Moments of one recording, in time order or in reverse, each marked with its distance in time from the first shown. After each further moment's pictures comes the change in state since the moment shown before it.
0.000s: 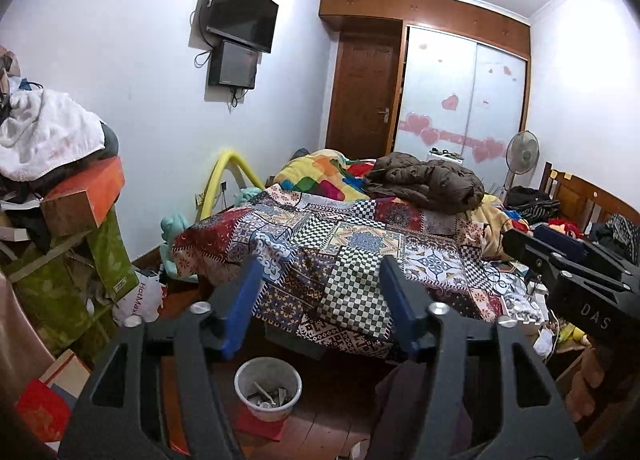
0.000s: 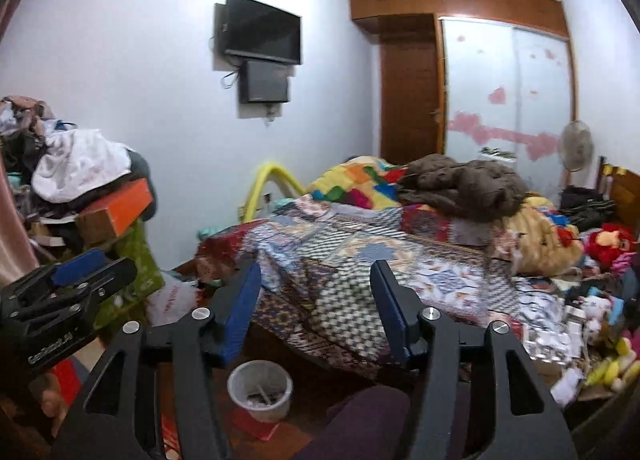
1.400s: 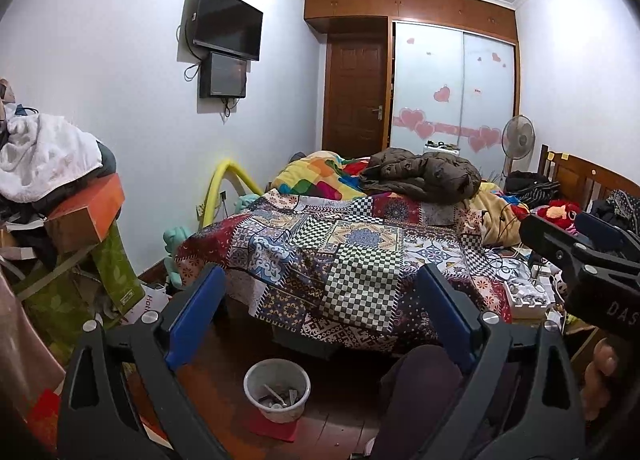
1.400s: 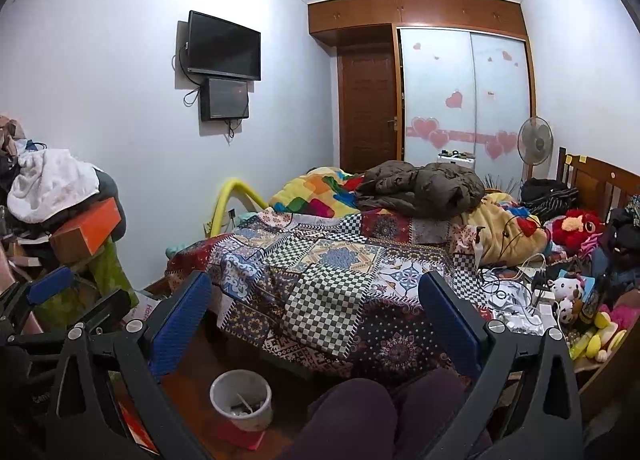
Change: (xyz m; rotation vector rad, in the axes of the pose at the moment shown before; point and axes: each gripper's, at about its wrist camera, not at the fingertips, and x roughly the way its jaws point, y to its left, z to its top) left arm -0.016 -0.020 -0.007 0.076 -0.014 0.009; right arm -0.032 -0.020 -0.005 0.063 -0.047 -0.111
